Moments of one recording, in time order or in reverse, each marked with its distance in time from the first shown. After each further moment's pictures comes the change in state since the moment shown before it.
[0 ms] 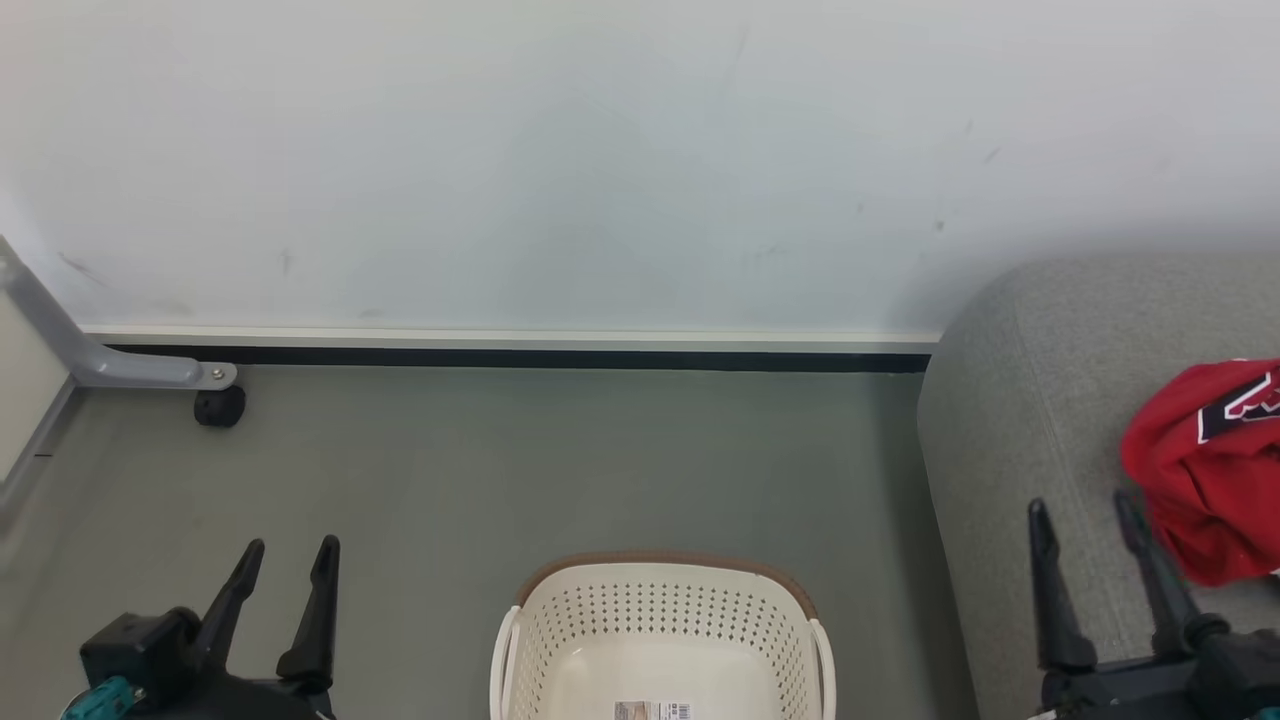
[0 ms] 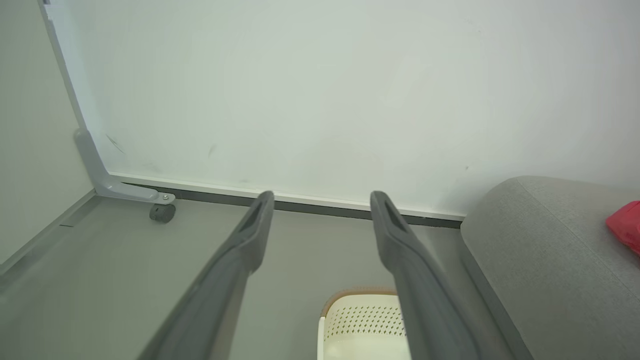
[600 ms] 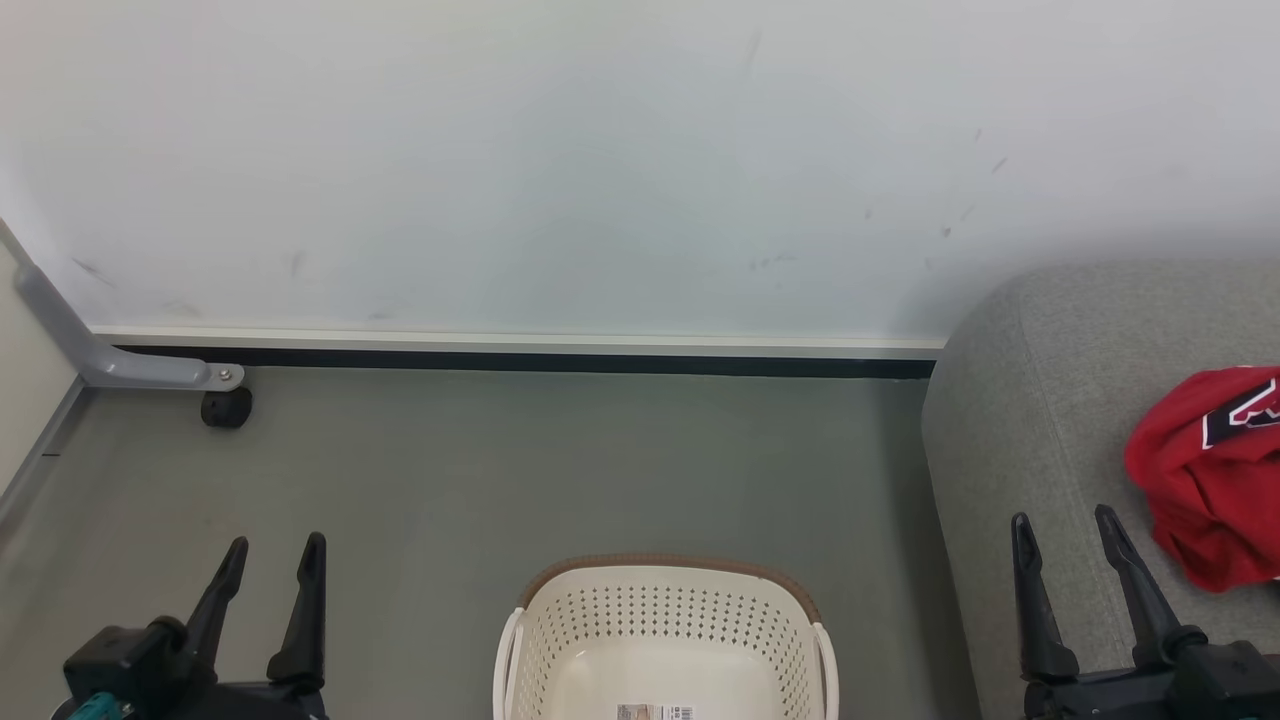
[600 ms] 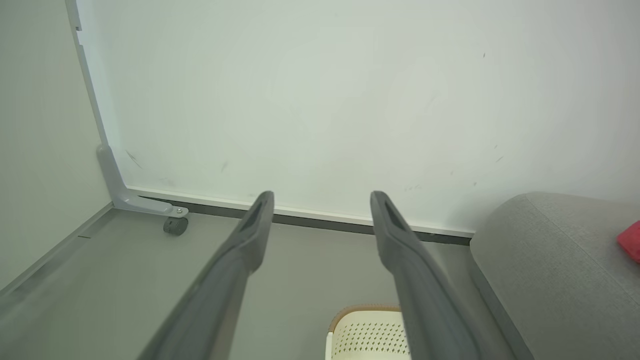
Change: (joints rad) left arm 0.062 -0.037 0.098 -0.051 0.086 0.004 0.000; right arm 0.009 0.008 0.043 0.053 0.002 -0.025 -0.038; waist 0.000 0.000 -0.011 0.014
